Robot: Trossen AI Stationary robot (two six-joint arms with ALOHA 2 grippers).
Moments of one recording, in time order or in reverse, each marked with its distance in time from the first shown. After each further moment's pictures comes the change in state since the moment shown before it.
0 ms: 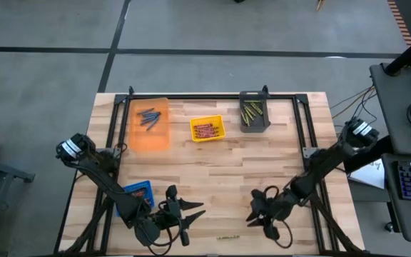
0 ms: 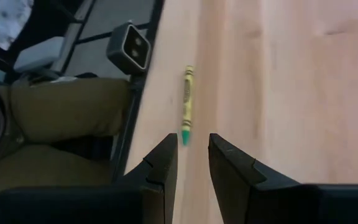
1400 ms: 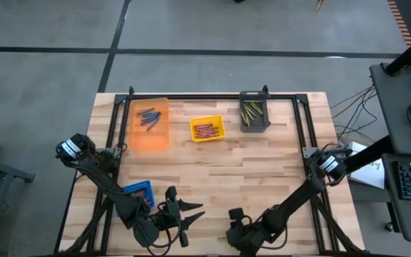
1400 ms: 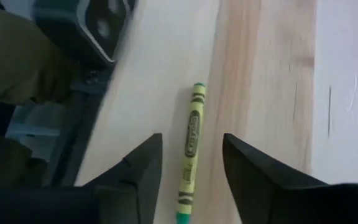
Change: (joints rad) left arm -0.011 0.000 0.000 -0.005 0.001 0.000; right arm 0.031 0.539 0.600 -0.363 0.154 -0.251
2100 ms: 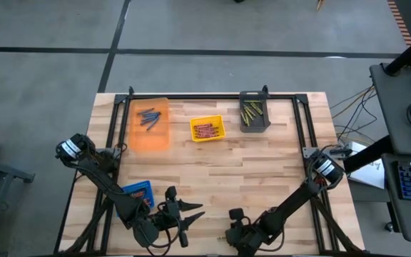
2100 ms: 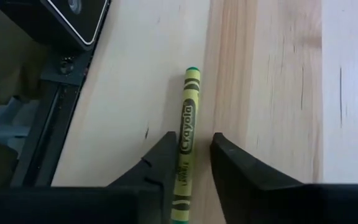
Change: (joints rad) left arm 0.000 0.000 0.000 0.003 0.000 0.000; right arm 0.000 0.072 0.008 -0.012 0.028 0.049
